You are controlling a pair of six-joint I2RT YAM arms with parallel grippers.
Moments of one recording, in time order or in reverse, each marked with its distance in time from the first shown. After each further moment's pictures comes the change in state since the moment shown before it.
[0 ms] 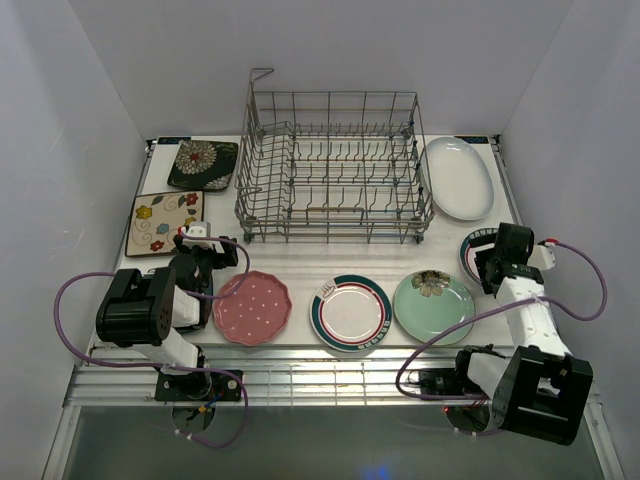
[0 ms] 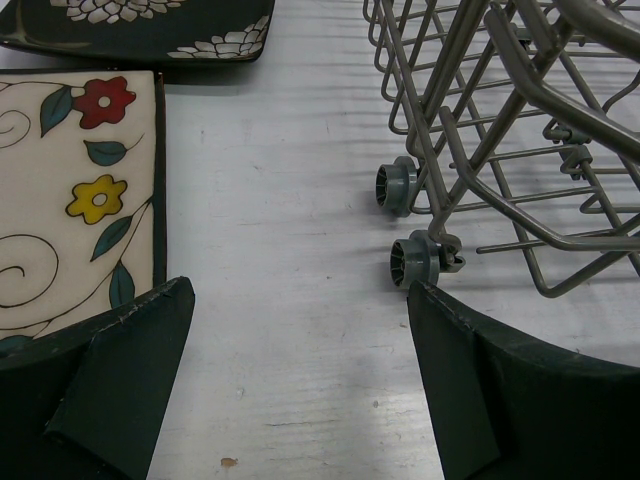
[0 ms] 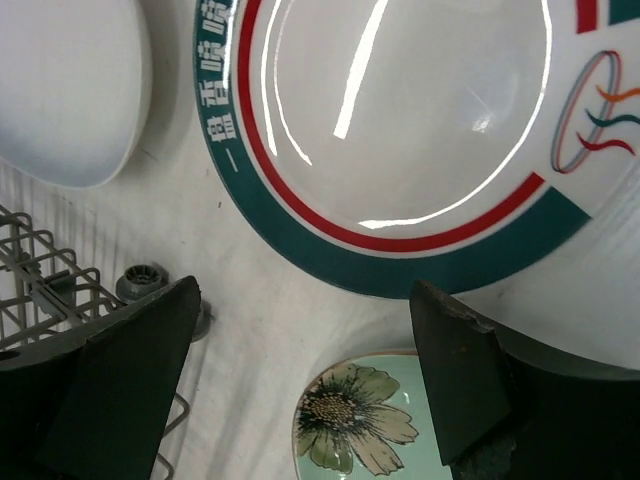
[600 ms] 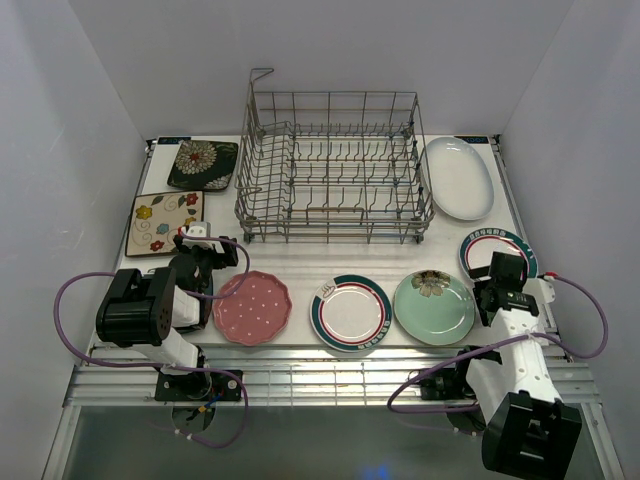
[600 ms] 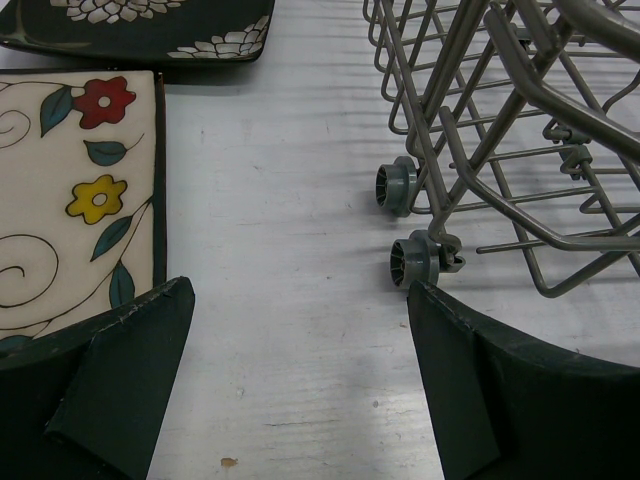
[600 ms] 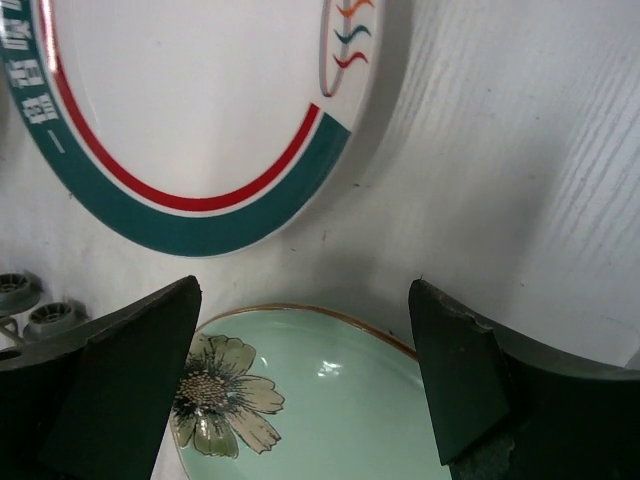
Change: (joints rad) left arm 0.000 0.000 0.000 0.000 0.000 0.000; right arm 0.000 -0.273 -0.167 -0.211 0.111 0.038
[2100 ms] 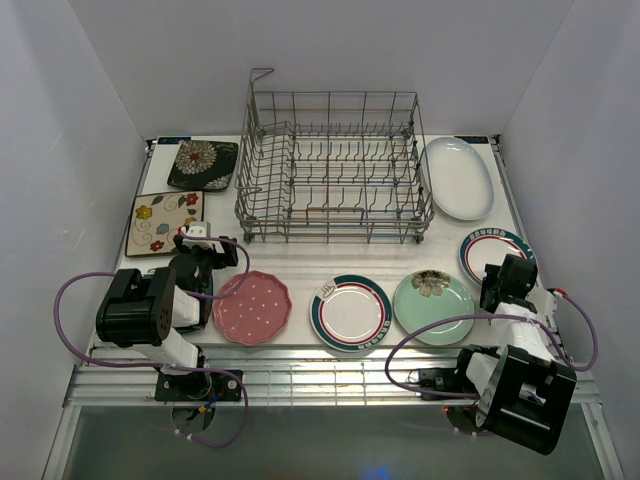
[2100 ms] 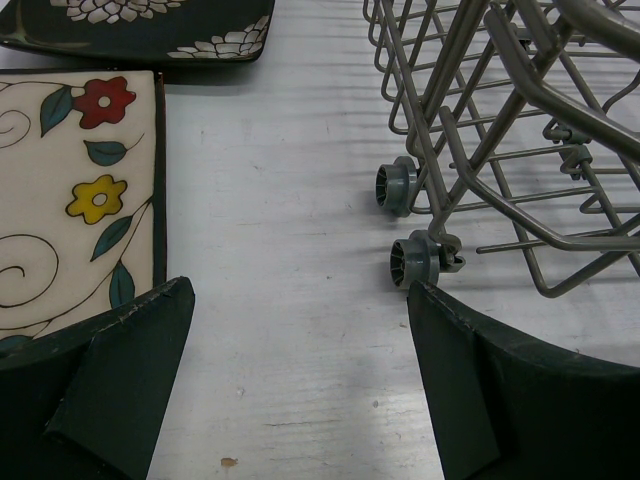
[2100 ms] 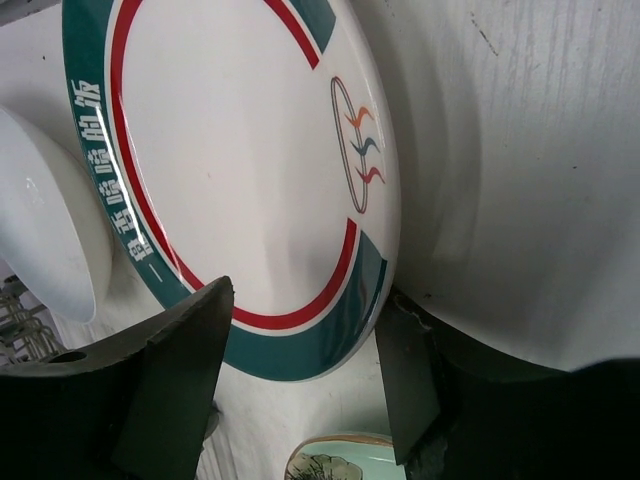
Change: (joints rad) left arm 0.000 0.000 0.000 0.000 0.000 0.000; right arm -0.157 0.200 -0.135 0.440 -0.090 0.242
